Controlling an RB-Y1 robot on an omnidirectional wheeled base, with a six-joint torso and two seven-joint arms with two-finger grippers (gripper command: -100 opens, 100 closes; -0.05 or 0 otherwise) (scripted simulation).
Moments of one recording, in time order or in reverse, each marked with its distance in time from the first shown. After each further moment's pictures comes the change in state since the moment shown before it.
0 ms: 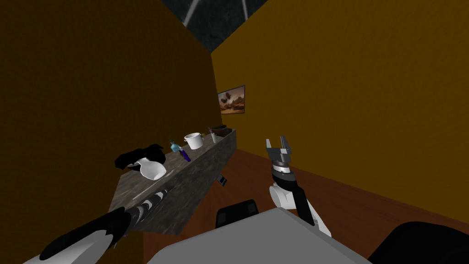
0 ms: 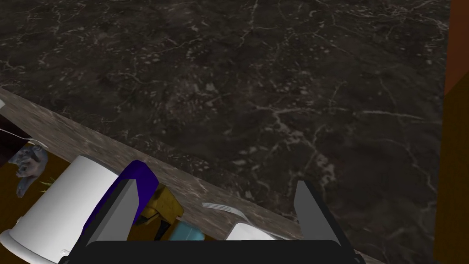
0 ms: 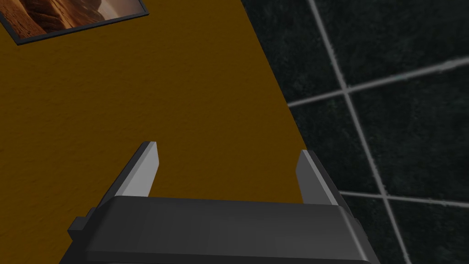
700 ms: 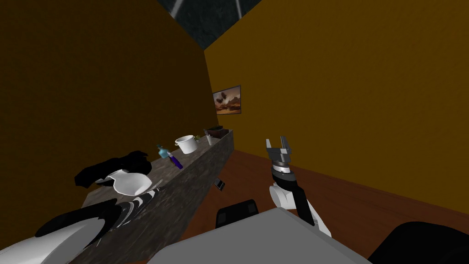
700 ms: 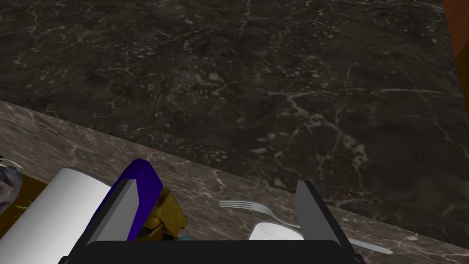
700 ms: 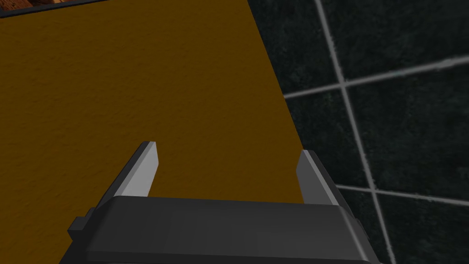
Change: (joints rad) left arm -0.066 0.099 0.083 0.081 0.123 0.194 -0.013; right arm 0.000 0.000 0.000 0.000 0.000 0.000 0.000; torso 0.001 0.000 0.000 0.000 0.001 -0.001
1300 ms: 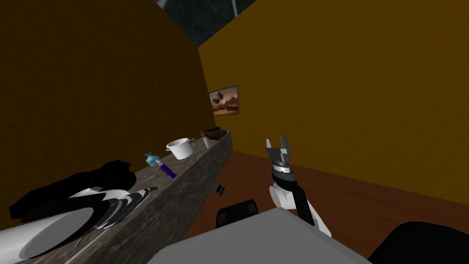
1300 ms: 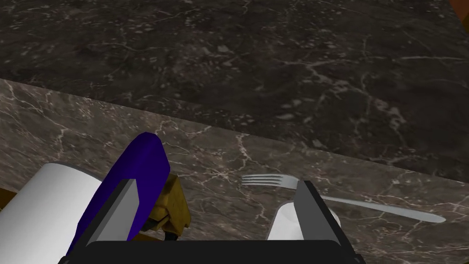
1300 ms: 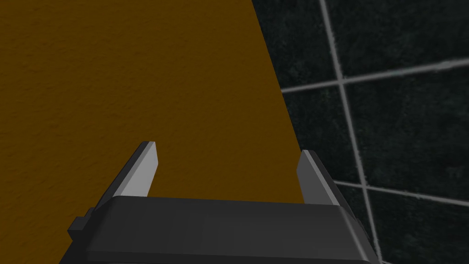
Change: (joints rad) left arm -0.053 0.091 0.074 0.092 0.116 0.172 -0.004; right arm 0.000 0.000 0.000 0.000 0.000 0.000 0.000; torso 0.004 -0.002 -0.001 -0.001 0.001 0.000
